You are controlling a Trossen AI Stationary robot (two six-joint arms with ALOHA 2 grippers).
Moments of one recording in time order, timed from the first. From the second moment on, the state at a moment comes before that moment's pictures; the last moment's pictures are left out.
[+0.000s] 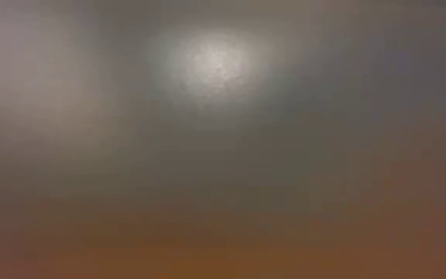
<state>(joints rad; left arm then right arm) -0.20 1.77 0.97 -0.32 -0.50 -0.15 -0.22 1.85 1.08 -0.15 -0.42 0.07</state>
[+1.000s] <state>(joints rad) -0.18 1.86 0.97 -0.28 -0.53 -0.26 -0.22 1.85 1.08 -0.13 -0.47 0.18</state>
